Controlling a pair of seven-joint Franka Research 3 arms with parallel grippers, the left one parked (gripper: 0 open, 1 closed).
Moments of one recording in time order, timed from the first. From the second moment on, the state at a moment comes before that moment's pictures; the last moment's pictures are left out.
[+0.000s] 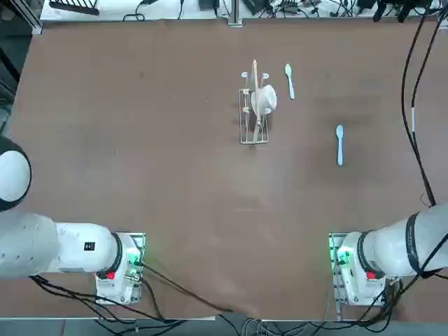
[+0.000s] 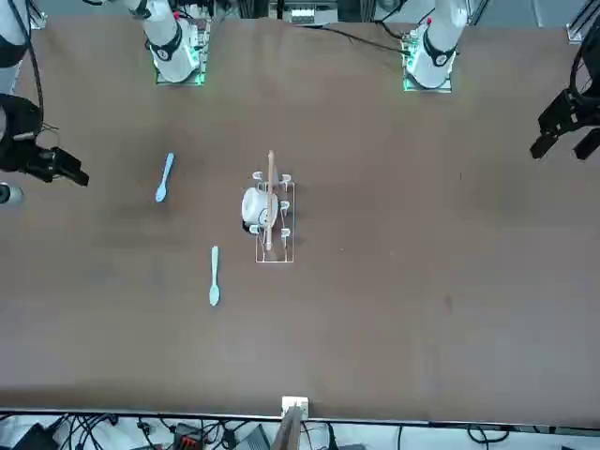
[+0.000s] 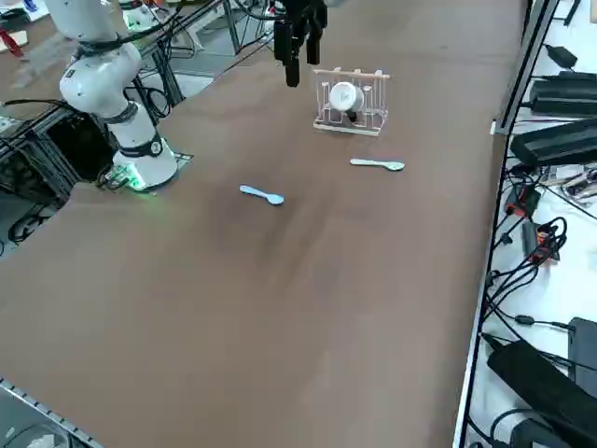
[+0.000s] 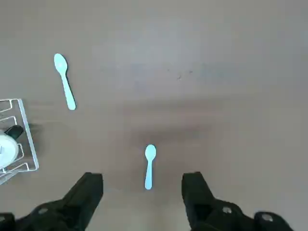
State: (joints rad) arm 0.19 0.14 -0.23 -1.50 0.02 1.57 0.04
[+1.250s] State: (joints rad) arm 0.17 0.11 -0.23 -2.00 0.02 1.97 0.04
